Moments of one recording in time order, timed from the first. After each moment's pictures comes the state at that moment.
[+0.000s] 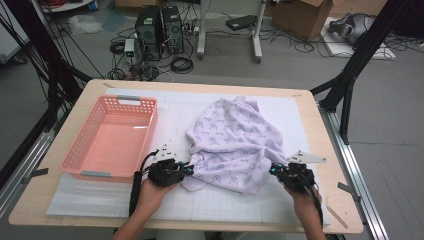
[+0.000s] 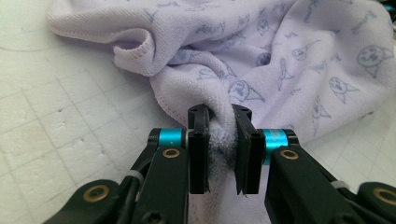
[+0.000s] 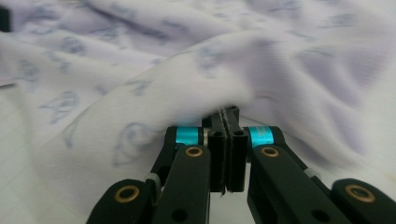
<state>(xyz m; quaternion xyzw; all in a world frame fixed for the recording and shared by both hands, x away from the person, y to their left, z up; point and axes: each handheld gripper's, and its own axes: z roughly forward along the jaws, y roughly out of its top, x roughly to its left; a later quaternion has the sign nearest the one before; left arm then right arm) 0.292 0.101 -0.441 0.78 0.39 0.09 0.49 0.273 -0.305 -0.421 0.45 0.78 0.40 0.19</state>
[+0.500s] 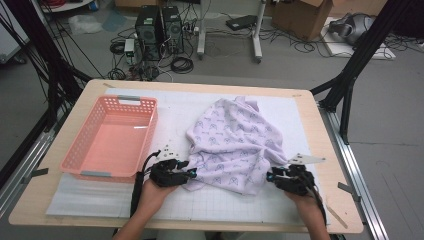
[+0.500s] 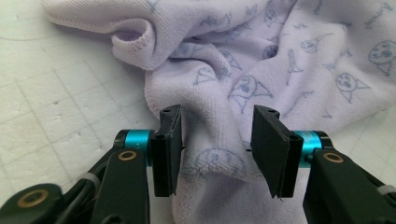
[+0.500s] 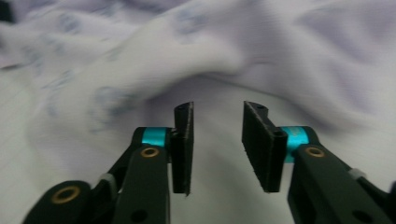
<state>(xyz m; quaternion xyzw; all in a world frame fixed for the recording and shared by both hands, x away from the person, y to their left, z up) 0.294 0.096 -0.446 0.78 0.40 0.08 0.47 0.278 -0.307 -0.440 0.44 0.80 0.40 0.11</state>
